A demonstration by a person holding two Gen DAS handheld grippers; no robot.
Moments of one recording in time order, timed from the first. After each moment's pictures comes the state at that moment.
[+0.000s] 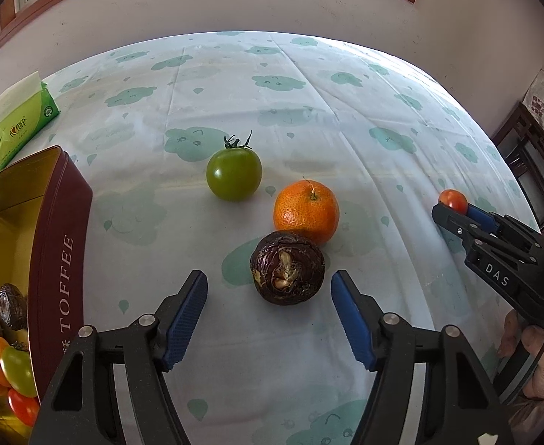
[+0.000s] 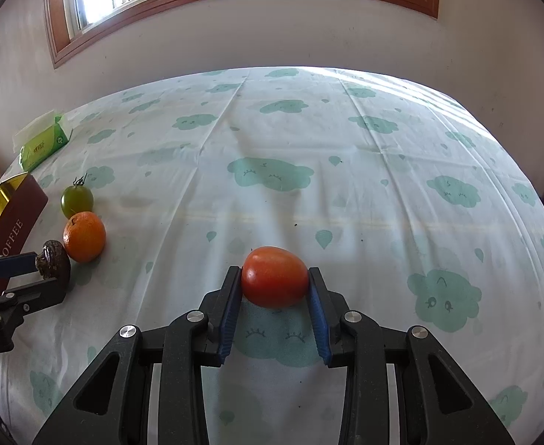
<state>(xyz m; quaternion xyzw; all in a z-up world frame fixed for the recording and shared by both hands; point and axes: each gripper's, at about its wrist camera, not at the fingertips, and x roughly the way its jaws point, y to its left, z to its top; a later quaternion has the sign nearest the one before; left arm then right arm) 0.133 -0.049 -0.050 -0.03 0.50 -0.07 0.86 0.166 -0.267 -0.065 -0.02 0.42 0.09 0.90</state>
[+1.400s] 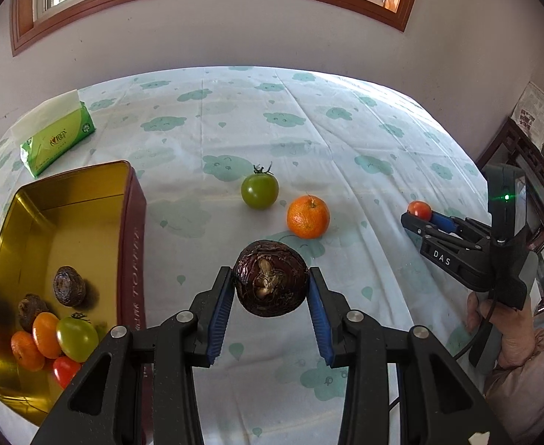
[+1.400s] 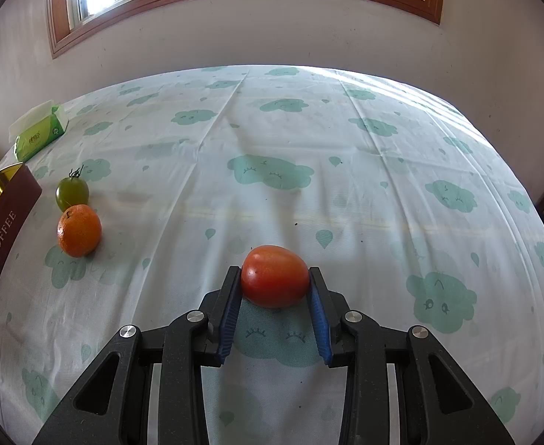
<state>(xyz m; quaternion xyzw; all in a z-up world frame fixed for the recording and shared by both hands) 0.081 -0.016 0.006 -0.05 0.45 -0.07 0.89 0.164 -0.258 -0.066 -0.04 0.42 0.08 0.90</state>
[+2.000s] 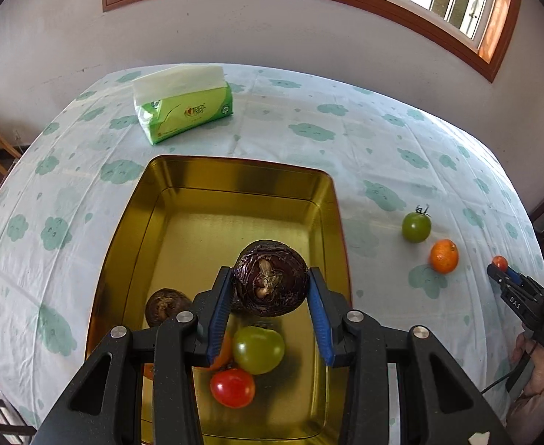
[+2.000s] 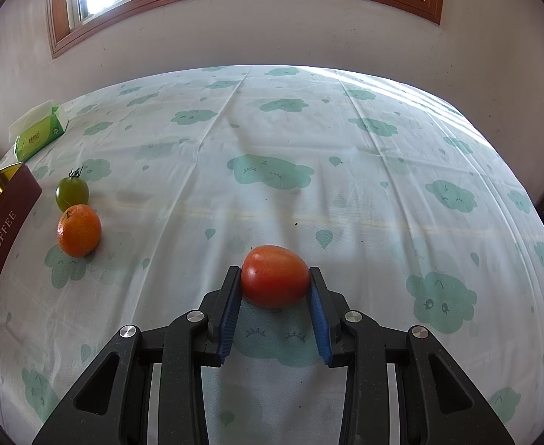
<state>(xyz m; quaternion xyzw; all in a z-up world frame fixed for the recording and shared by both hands) 0.078 0.126 0.009 -0.11 0.46 0.06 0.88 0.164 -0.258 -0.066 -0.04 0.42 0.08 0.90</state>
